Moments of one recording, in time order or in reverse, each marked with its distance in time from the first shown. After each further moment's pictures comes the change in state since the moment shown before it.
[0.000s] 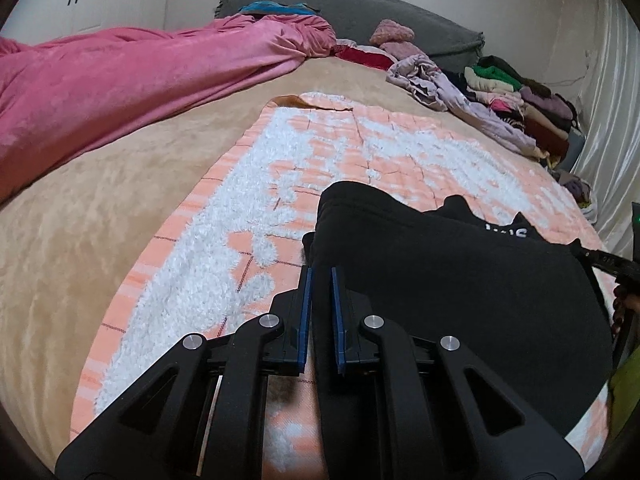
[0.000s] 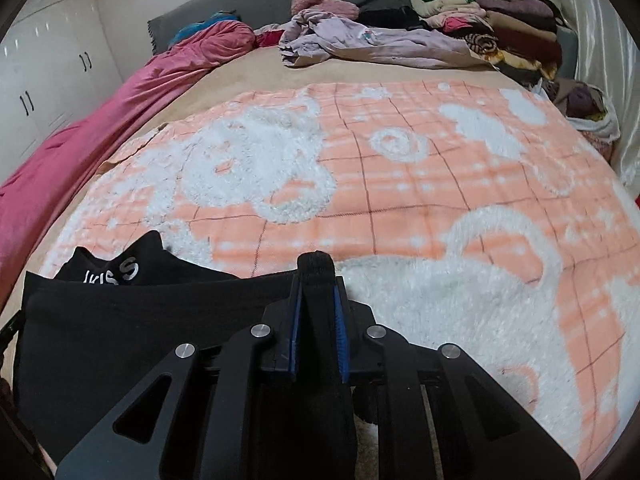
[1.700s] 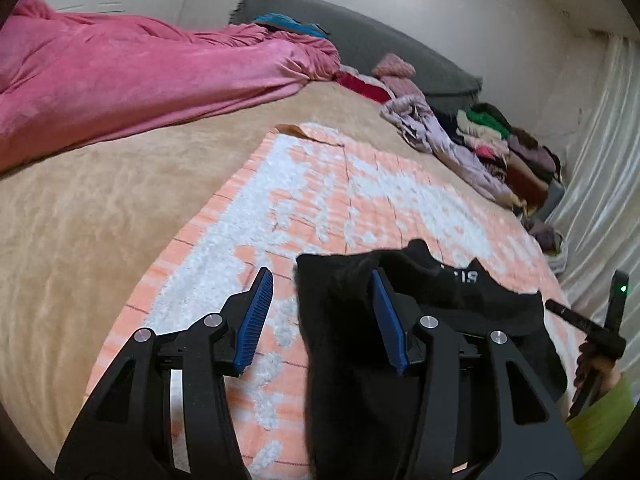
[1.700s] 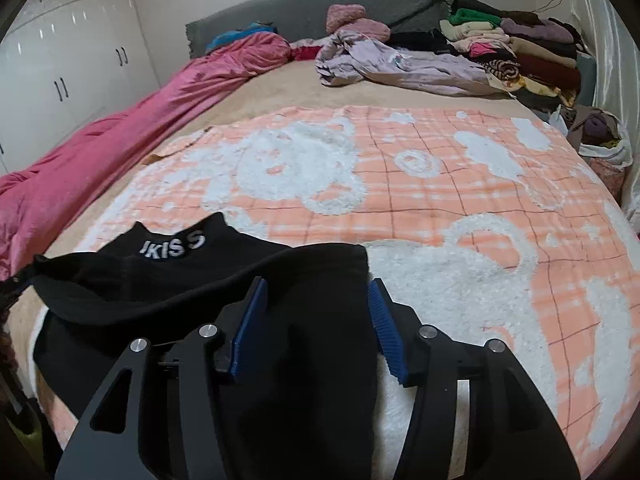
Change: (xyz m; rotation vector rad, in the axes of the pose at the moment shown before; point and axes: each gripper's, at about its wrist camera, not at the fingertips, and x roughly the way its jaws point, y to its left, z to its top) left arm -0.059 0.020 0.010 -0.163 -0.088 -0.102; right arm -0.058 0.019 -0.017 -0.102 -0.032 0.066
